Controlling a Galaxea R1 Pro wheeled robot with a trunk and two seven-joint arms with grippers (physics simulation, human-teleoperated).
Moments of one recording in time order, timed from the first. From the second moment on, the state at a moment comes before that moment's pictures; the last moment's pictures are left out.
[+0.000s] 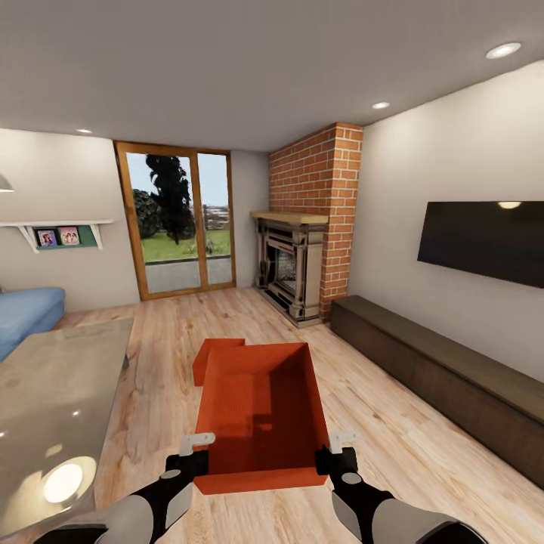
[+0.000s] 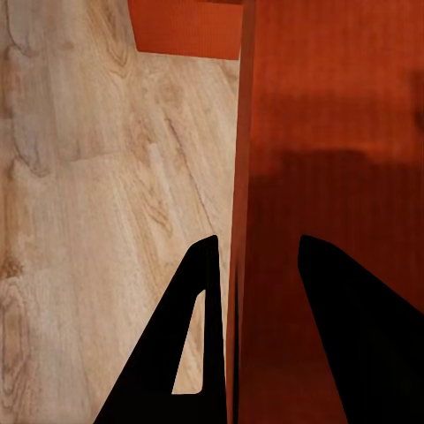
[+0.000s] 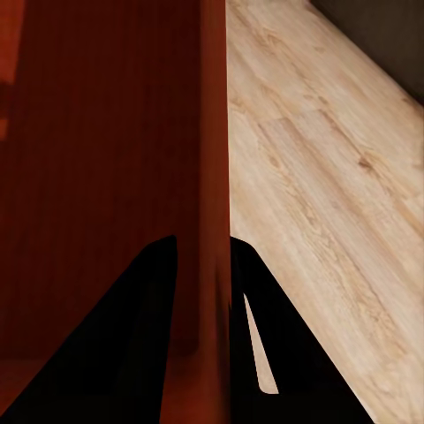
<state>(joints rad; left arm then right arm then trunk) -0.70 -0.07 0.04 -0.01 0.03 -0.18 0.16 -0.69 0.15 0.32 -0.01 -0.20 -0.25 -0.19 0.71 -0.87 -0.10</state>
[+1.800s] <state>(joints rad) -0.70 -0.07 0.03 -0.01 0.03 -0.18 0.16 -0.69 0.15 0.33 0.00 -0.21 -0.26 -0.19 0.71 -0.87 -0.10</state>
